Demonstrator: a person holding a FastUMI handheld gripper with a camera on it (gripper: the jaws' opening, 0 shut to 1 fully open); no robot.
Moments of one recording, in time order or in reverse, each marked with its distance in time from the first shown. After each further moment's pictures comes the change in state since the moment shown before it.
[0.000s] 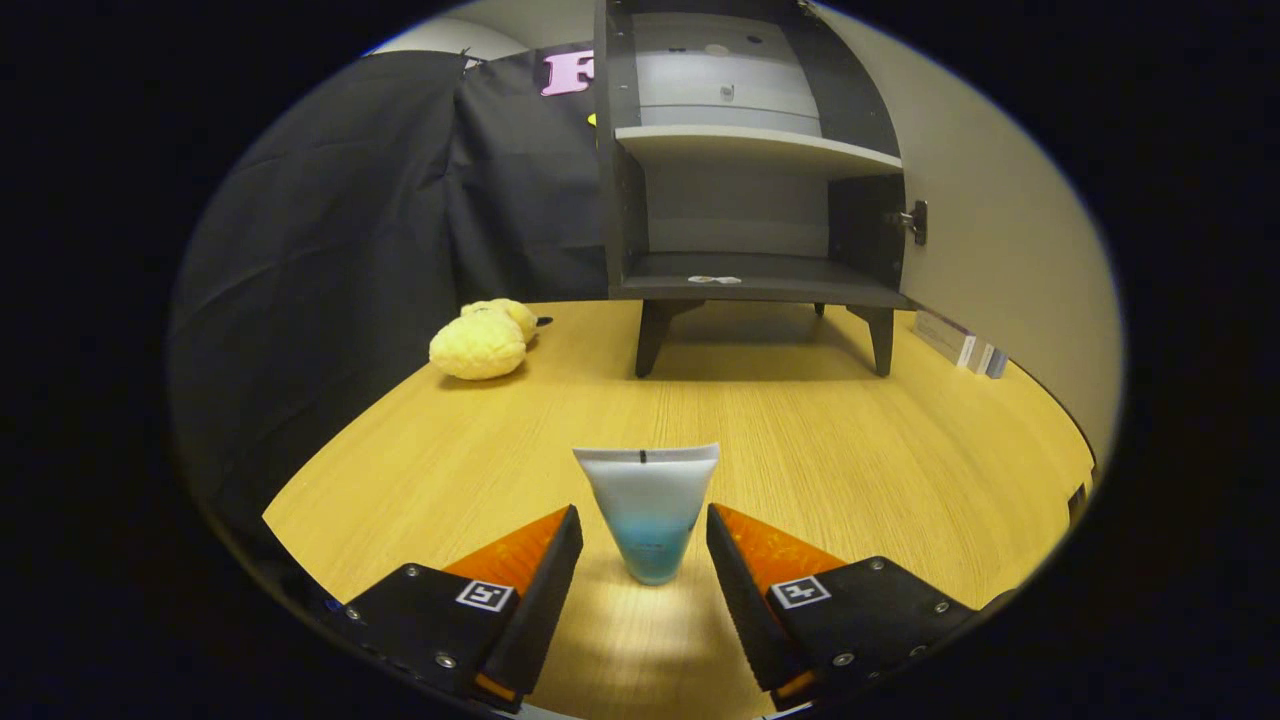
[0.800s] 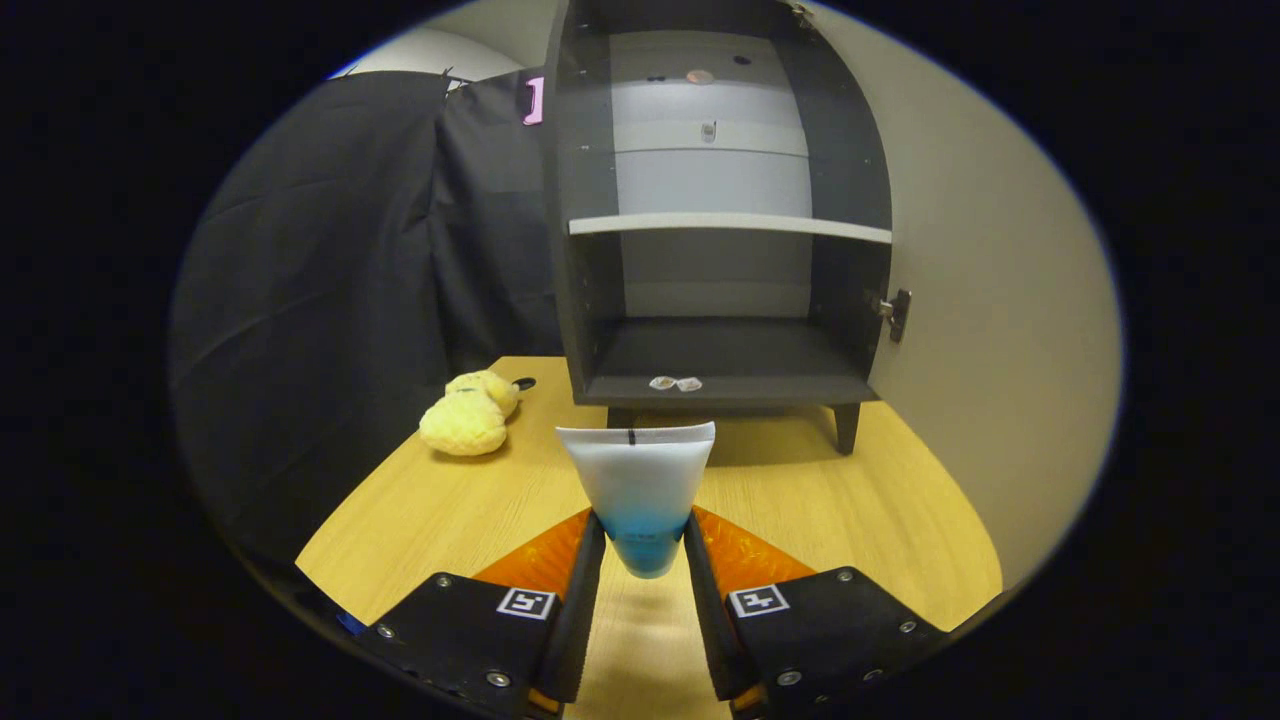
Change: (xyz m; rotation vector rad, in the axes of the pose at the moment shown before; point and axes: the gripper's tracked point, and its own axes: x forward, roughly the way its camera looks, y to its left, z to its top) arm -0.033 -0.049 0.147 0.017 -0.103 0.002
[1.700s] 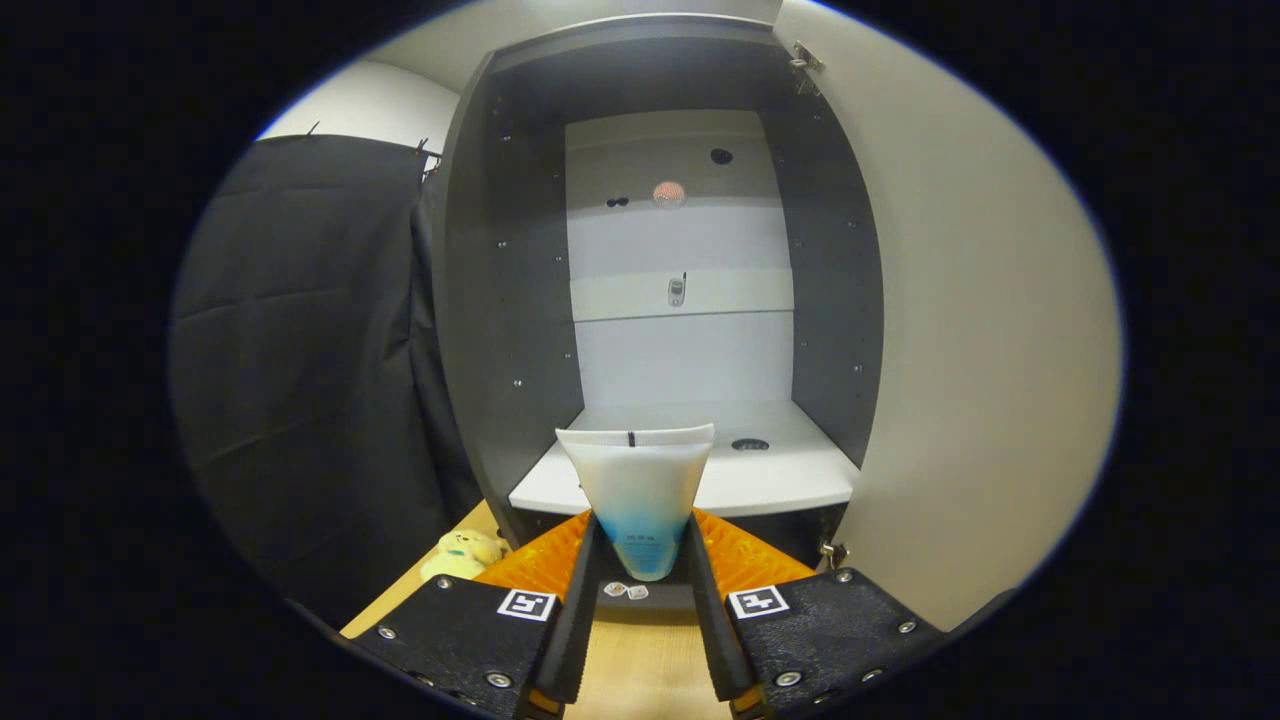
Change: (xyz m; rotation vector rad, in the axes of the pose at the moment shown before) arm 0.007 -0.057 0.252 0.019 -0.228 0.022
